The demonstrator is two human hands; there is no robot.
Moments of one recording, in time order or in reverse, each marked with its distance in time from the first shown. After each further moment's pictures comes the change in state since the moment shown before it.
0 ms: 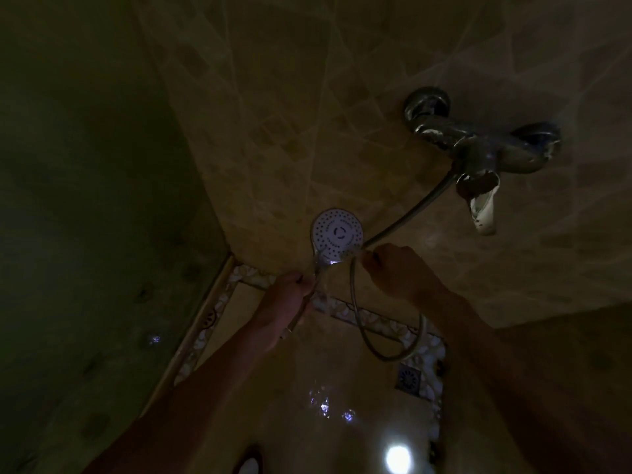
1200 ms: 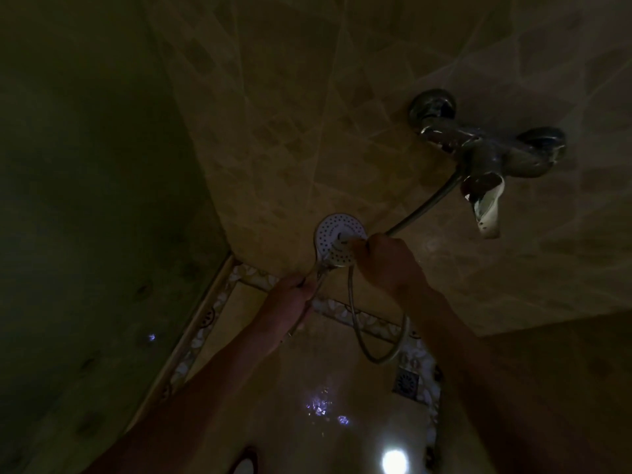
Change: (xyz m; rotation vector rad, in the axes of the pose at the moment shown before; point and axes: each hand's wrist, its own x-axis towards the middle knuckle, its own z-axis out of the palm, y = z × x) left_hand -0.006 -0.008 -0.002 0.053 -0.011 0.060; right_hand -0.005 -0.038 -0.005 0.094 0.084 0.037
